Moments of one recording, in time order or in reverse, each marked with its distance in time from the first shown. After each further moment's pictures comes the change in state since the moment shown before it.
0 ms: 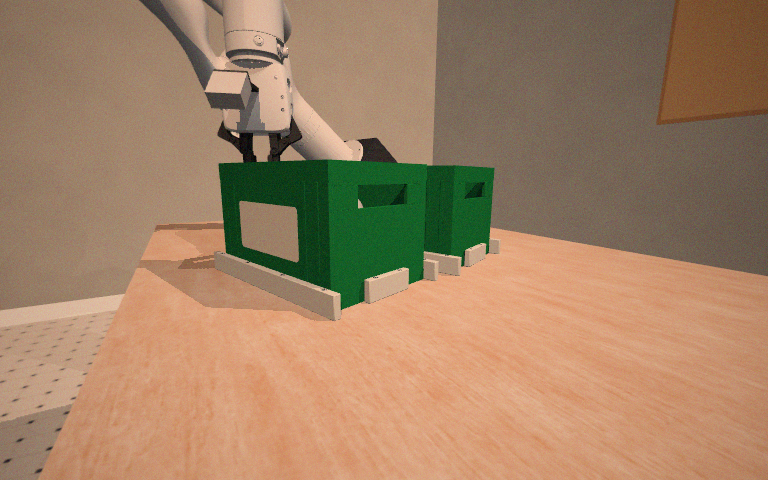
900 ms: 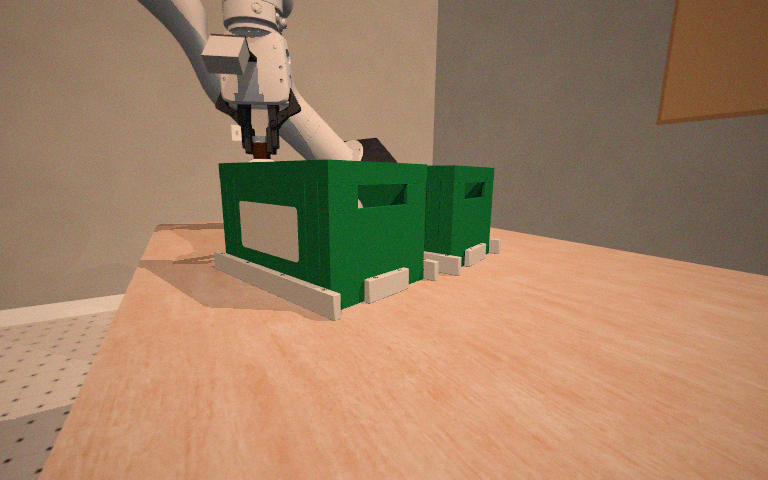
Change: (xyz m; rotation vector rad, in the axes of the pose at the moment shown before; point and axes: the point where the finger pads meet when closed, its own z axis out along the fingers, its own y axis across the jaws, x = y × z) arm 0.000 0.000 -0.041 0.000 0.000 0.000
